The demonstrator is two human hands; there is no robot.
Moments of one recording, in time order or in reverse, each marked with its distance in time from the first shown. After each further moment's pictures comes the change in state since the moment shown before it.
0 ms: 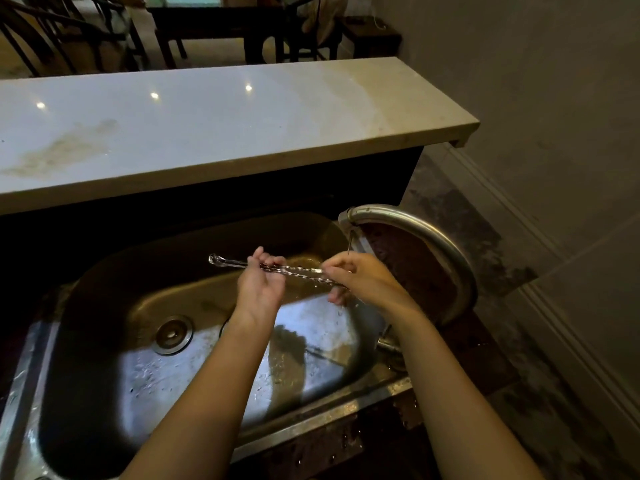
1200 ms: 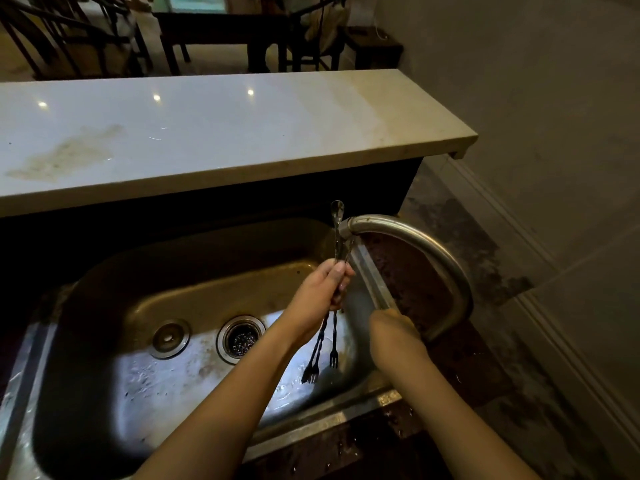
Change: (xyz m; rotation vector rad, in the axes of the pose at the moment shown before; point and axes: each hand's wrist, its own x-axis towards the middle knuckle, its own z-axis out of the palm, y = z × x) left_hand -0.027 -0.048 -0.015 1.280 -0.764 0.105; right_hand -0.043 0.005 0.002 -1.221 -0.112 0.582
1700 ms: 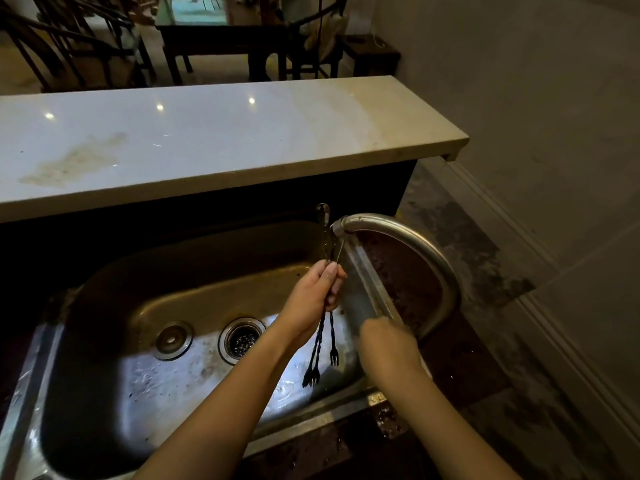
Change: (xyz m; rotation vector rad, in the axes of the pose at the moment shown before) left_hand -0.011 0.005 0.001 -0.060 0.020 0.024; right_hand -0.026 -0.002 0.021 0.043 0.379 -0.189
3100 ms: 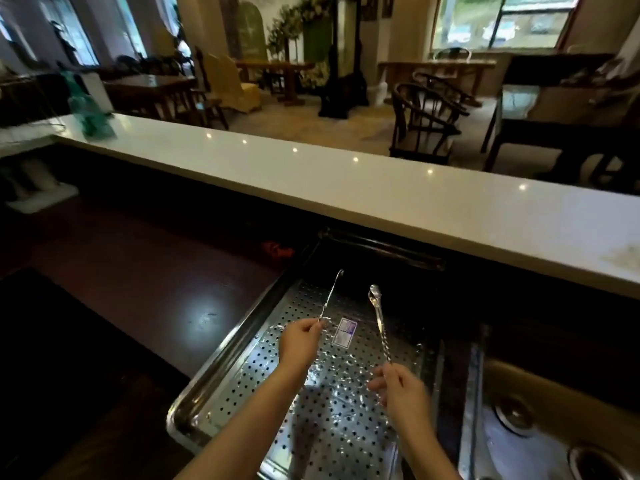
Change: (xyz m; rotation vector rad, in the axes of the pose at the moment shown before) left_hand -0.444 0.112 -0.462 0.235 1.253 -0.136; right_hand -0.159 -0.547 0.065 1.236 -0.283 -0.328
